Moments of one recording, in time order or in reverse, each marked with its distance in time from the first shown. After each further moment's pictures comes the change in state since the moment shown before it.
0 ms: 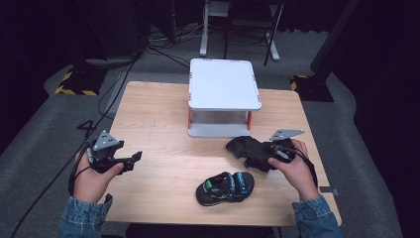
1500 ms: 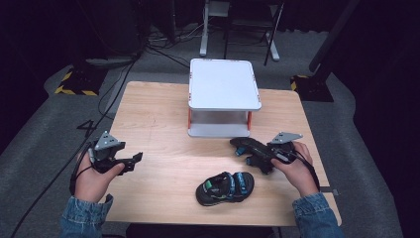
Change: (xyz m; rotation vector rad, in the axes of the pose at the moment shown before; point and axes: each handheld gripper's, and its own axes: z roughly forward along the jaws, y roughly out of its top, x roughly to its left) left arm 0.002 -0.002 0.005 0.017 -0.013 -0.003; right arm -0.017 -0.020 0.009 0.039 -0.114 -0.051
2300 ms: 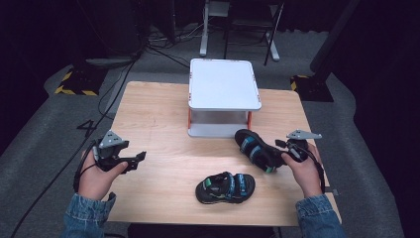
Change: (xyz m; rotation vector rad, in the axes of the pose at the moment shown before) left arm -0.003 0.004 0.006 0.005 -0.017 0.006; right arm -0.025 -0.015 -0.015 -0.150 -0.062 0.235
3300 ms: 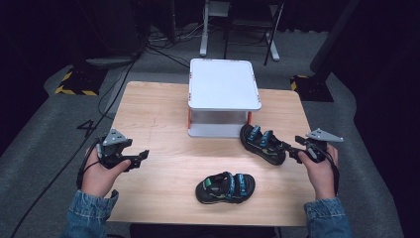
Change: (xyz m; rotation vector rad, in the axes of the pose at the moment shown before) left arm -0.002 0.008 0.009 0.006 -0.024 0.016; right arm -0.027 -0.005 -0.034 -0.073 -0.102 0.032
